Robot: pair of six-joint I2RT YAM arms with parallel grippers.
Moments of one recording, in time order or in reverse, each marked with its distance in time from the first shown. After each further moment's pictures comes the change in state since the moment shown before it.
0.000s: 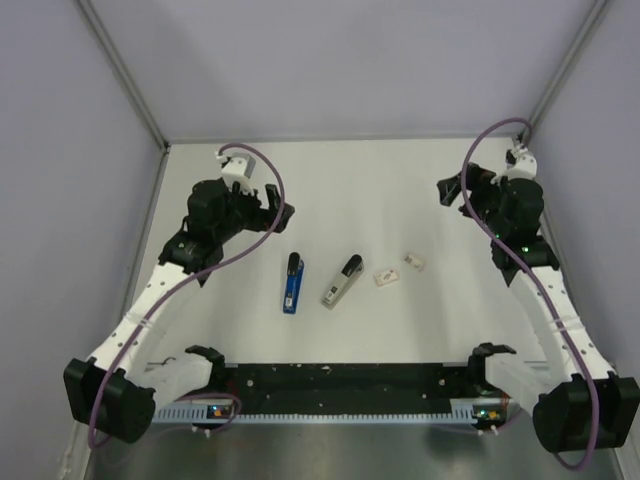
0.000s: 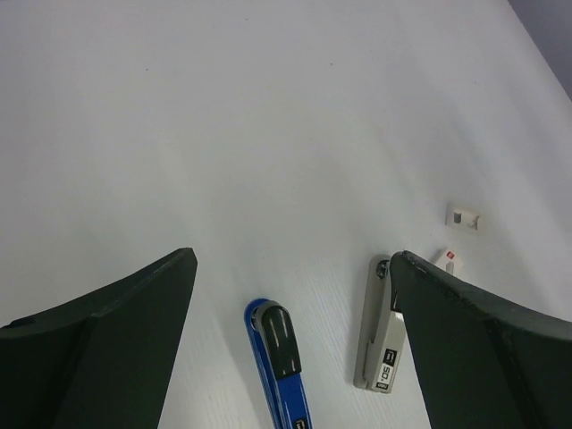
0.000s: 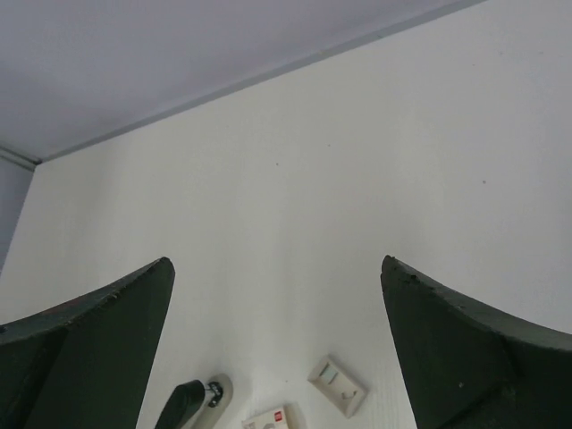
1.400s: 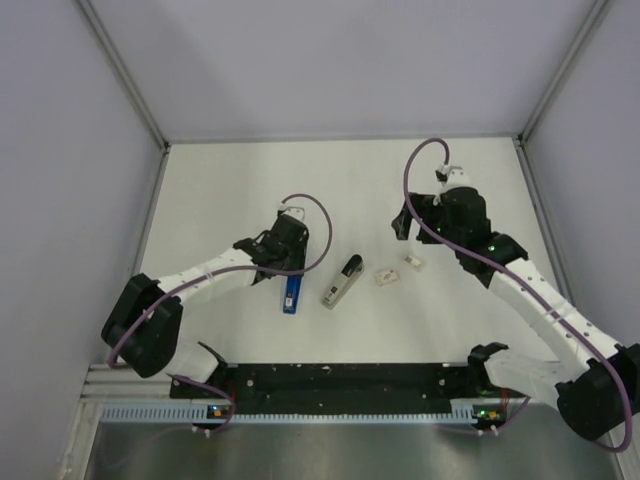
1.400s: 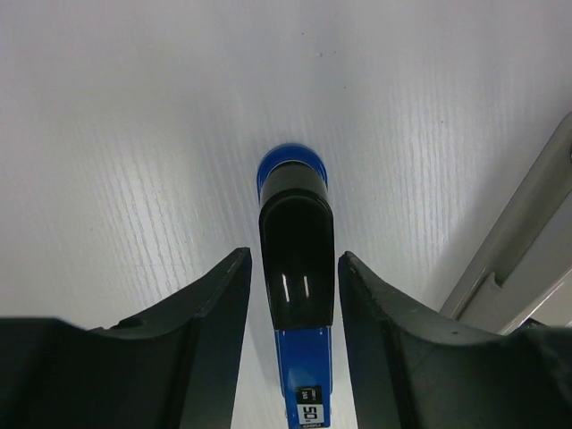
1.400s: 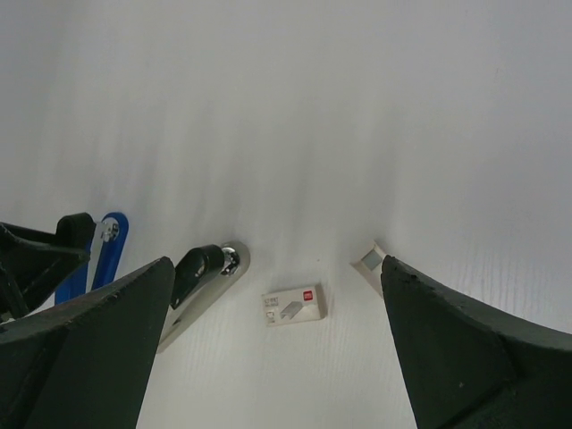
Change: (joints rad) left arm -0.317 0.367 -0.115 -0.150 -0.417 -0.179; right arm 0.375 0.072 0.047 -0.248 0.139 -0.026
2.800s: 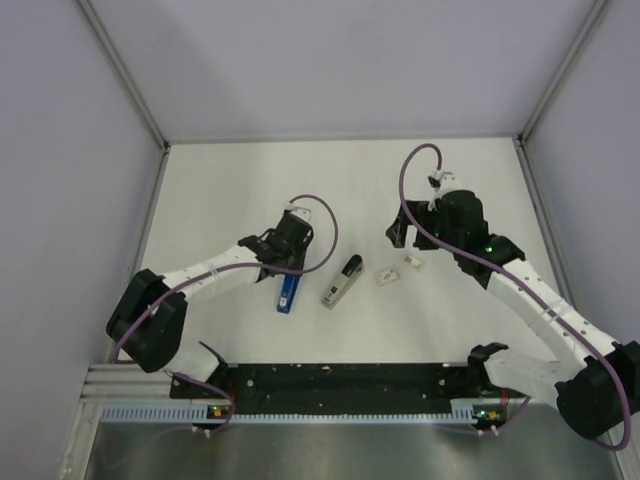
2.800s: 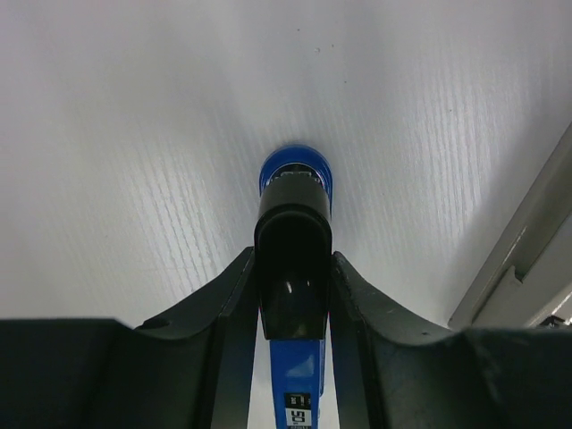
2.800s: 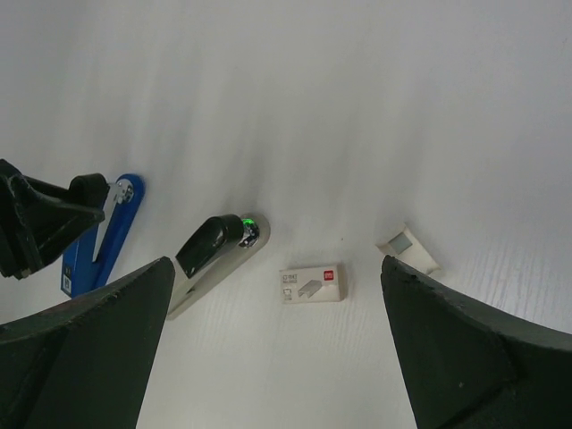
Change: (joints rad) left arm -0.015 0.052 0.044 -0.019 -0.027 0.066; right arm 0.000 0.009 -0.029 -0.002 -0.103 -0.004
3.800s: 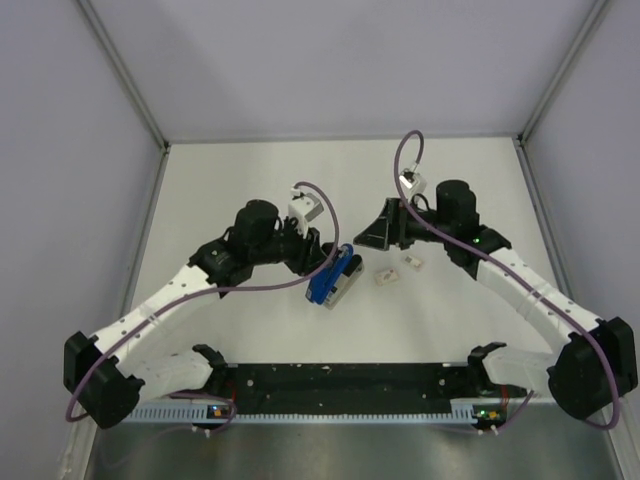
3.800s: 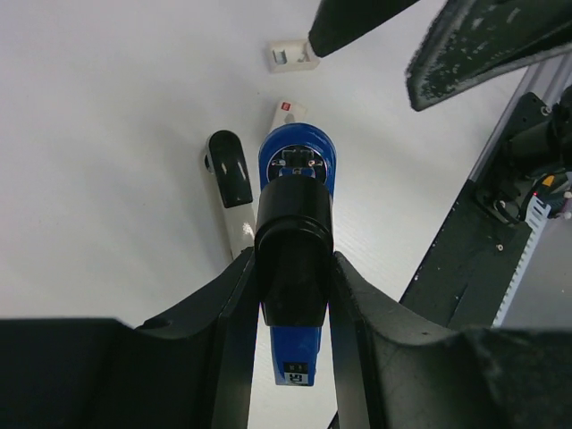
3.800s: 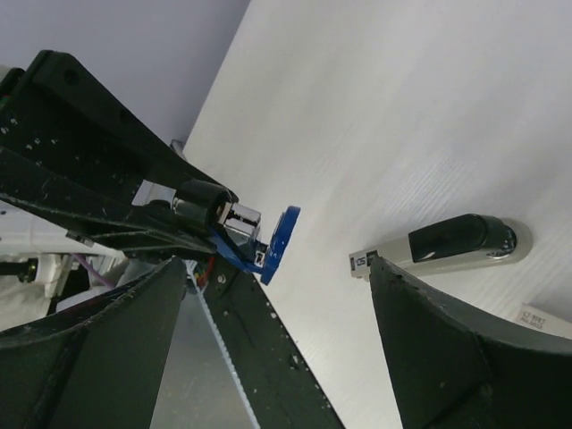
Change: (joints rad) left arm -0.006 -0.362 0.070 0.024 0.639 0.209; right arm 0.000 0.101 0.009 0.237 -0.643 0.173
